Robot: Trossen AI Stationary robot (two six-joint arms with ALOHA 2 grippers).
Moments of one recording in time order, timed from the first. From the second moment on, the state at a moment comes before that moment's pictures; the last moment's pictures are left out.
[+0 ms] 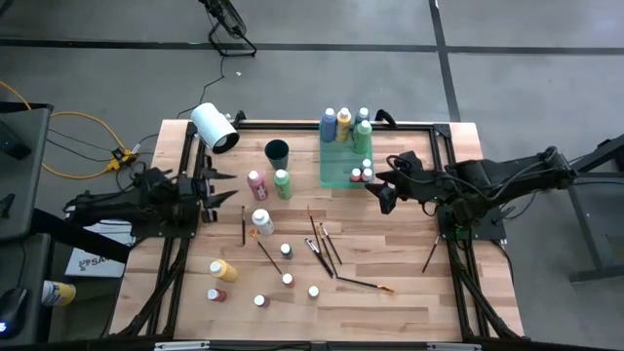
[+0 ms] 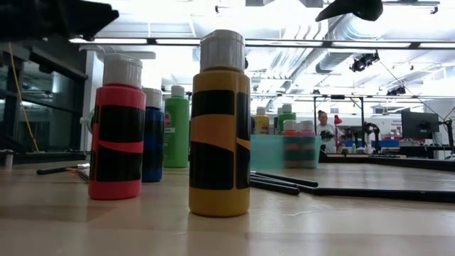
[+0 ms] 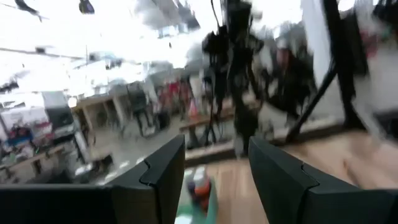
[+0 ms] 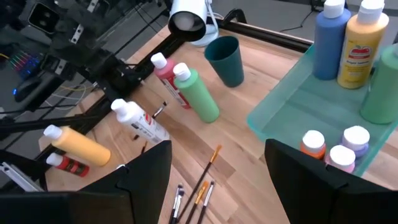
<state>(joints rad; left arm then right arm) 0.10 0.07 0.18 0.15 0.00 0.31 0.22 1.07 1.12 -0.68 0.55 0.90</state>
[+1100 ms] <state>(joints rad) 0.10 0.84 0.81 -0.69 -0.43 0.21 0.22 1.07 1.12 -0.69 0.55 0.79</state>
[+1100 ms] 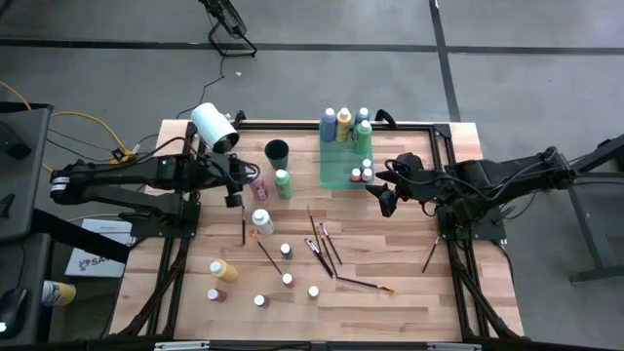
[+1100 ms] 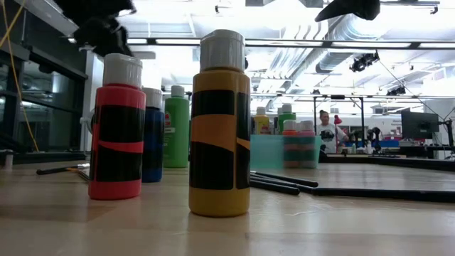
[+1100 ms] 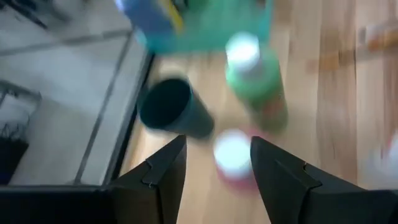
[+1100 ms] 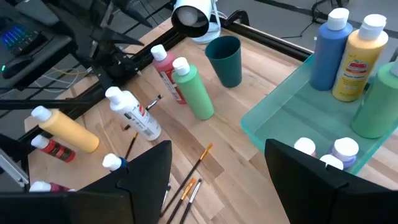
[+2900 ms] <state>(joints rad) 0.29 1.04 0.89 -0.78 -0.14 0.31 0.22 1.07 1.12 -0.69 0.49 0.70</state>
